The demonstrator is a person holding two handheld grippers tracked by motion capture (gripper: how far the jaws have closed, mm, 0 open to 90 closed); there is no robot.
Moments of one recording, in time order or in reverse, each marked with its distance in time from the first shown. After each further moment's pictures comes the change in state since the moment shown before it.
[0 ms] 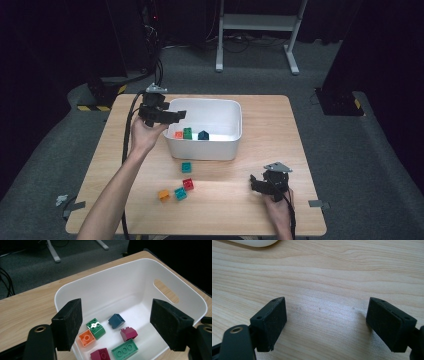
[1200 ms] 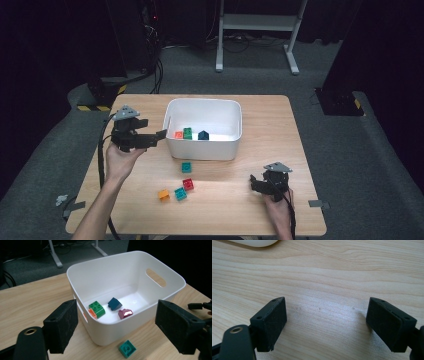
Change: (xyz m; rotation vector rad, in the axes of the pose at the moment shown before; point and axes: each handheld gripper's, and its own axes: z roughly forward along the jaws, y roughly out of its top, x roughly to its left) left arm 0.000 -0.064 -0.065 -0.078 -0.009 -0.013; right arm 0.000 0.000 0.000 0.000 0.000 0.000
